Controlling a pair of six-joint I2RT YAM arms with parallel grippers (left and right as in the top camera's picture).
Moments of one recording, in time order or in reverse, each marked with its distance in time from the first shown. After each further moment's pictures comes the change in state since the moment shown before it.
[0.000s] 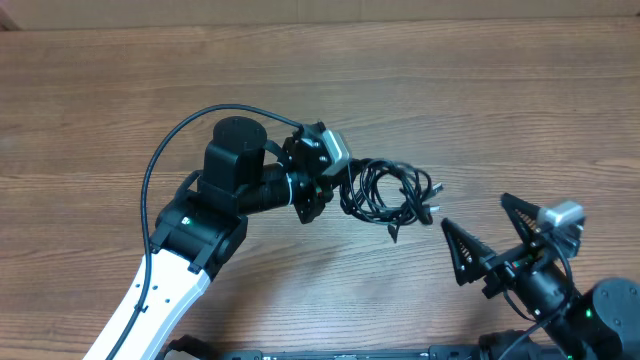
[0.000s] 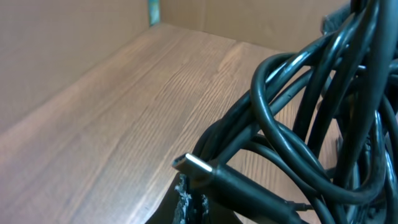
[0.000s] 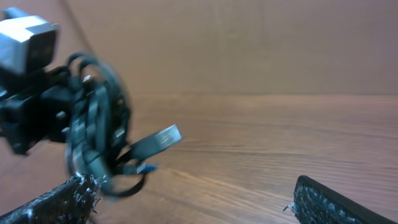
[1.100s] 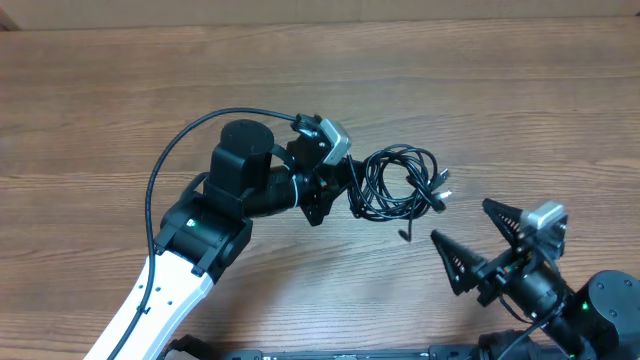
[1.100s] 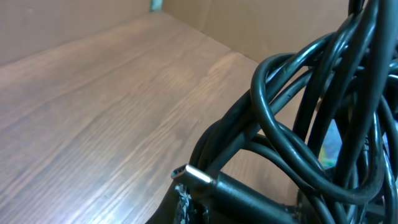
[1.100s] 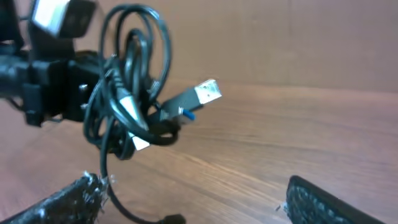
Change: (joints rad) left arm -0.035 0.000 0.000 0.003 -0.010 -0.234; right arm 0.000 0.008 0.002 -0.039 -0.097 -0.076
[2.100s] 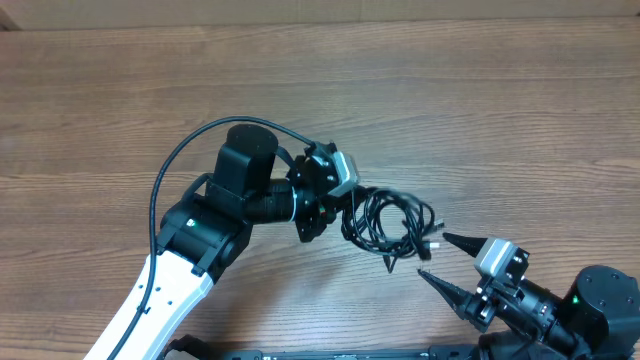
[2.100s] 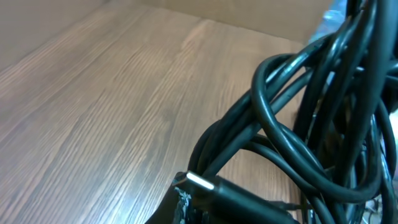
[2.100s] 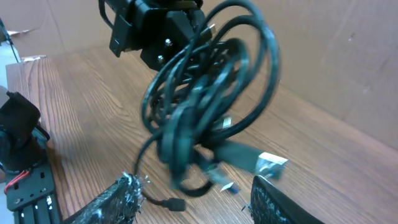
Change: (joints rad) left arm 0.000 0.000 0.000 -0.143 0.118 0.354; right arm 0.000 0.000 0.000 -0.144 -0.266 -0.492
